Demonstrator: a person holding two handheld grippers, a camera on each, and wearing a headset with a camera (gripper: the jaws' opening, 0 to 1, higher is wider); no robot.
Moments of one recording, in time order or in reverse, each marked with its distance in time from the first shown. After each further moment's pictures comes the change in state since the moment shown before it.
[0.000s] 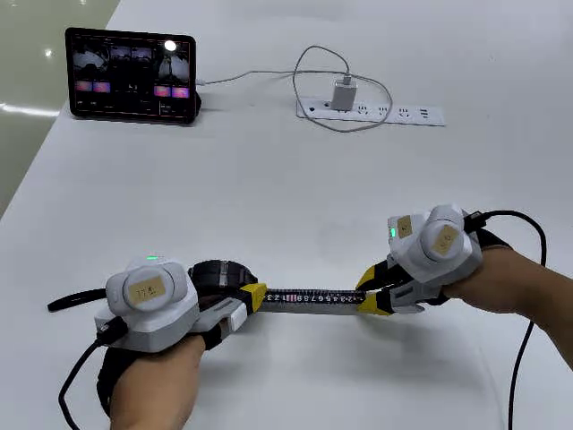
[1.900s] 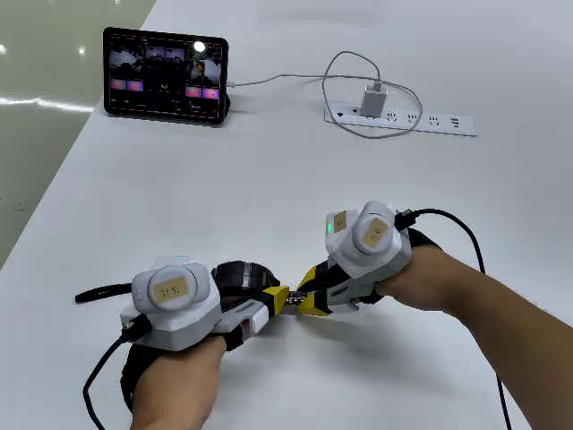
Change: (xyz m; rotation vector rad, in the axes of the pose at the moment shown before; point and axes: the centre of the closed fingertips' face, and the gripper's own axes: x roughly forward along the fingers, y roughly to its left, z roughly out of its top) left arm 0.000 0.000 0.000 -0.024 -0.009 -0.014; right arm 0.063 0.005 0.092 -0.022 -0.109 0.093
